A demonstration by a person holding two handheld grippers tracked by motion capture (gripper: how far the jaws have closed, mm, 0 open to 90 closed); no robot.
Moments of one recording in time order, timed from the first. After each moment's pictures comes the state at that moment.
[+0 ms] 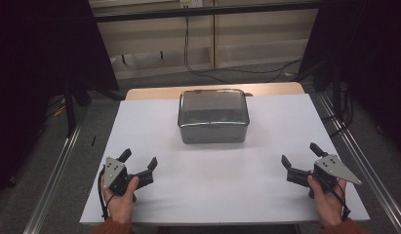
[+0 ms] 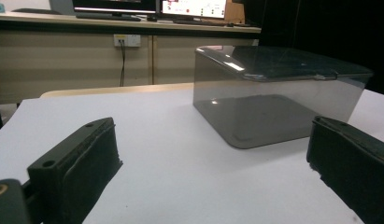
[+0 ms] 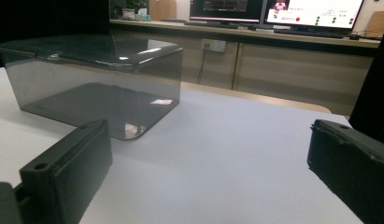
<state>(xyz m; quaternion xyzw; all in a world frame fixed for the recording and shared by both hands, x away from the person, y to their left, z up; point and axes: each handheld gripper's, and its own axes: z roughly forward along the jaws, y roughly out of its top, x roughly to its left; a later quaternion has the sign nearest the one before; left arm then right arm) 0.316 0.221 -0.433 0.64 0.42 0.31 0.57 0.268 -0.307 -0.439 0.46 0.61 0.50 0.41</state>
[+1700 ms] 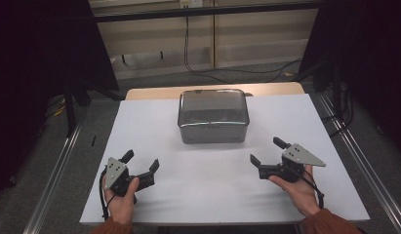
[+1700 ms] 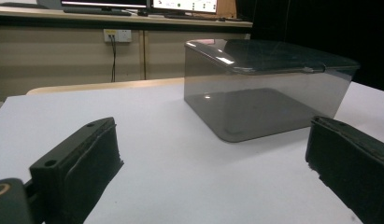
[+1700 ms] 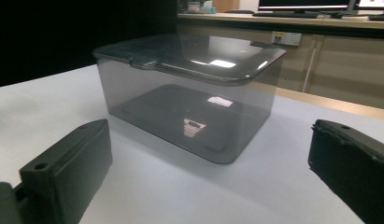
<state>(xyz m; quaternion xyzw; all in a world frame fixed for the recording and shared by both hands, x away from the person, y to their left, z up) 0.314 0.218 -0.433 0.65 0.41 0.30 0.57 0.304 -0.243 -0.433 0.39 0.67 0.55 0.31</state>
